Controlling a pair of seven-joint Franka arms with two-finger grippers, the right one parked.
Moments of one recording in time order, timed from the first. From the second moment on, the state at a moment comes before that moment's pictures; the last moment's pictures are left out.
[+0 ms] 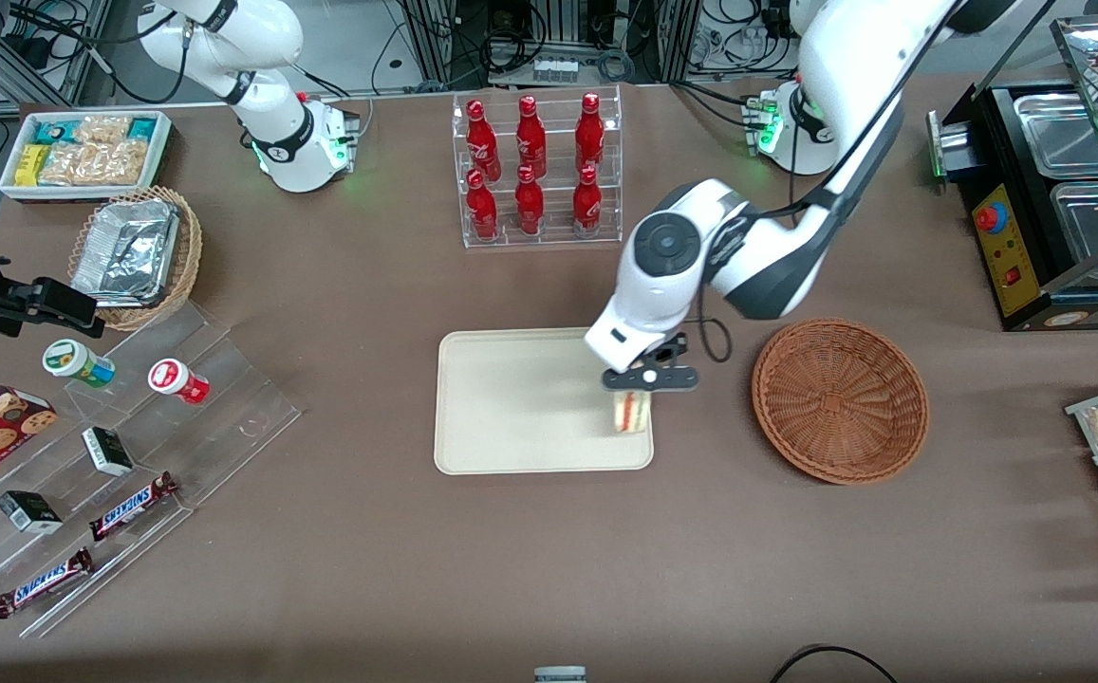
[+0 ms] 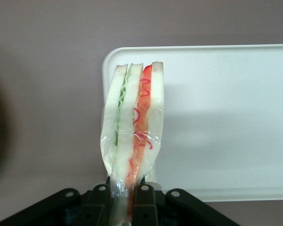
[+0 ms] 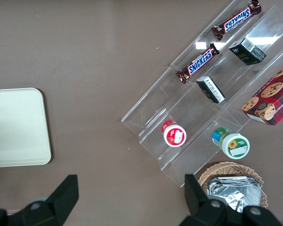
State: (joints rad) arm -0.23 0.54 -0.51 -1.66 0.28 2.13 -0.82
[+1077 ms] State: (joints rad) arm -0.32 0.80 -0.51 -1.47 0.42 2.13 -0.92
